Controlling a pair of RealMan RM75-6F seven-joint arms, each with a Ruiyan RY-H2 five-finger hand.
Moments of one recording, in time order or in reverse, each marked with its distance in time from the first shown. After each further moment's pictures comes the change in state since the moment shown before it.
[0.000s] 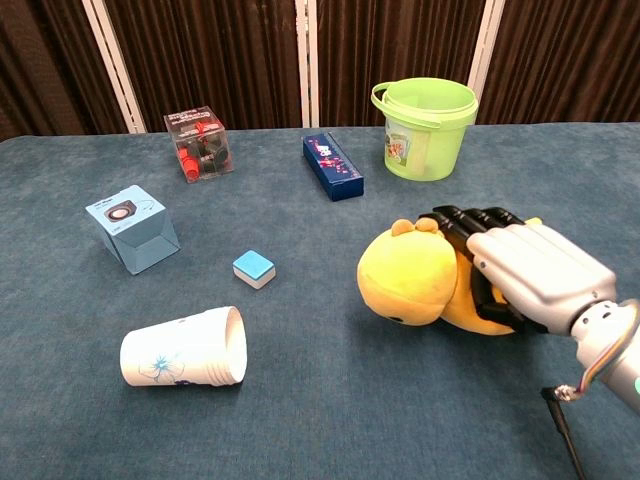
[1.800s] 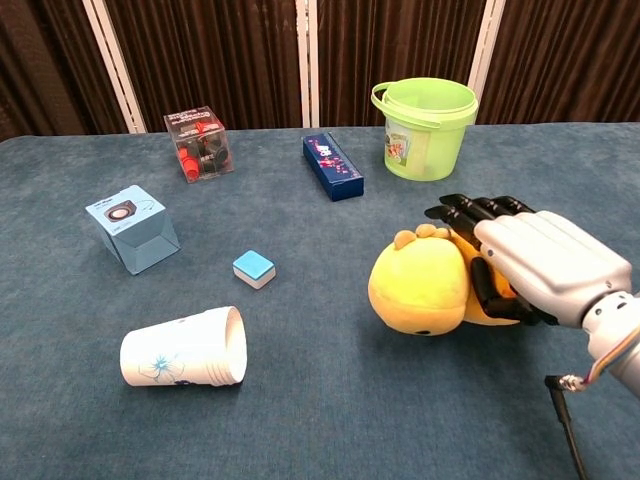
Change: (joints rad) left arm 0.001 -0.006 0.009 -0.008 0.006 0.000 0.036; right arm 0.000 0.030 -0.019 -0.112 0.049 0.035 -0.078
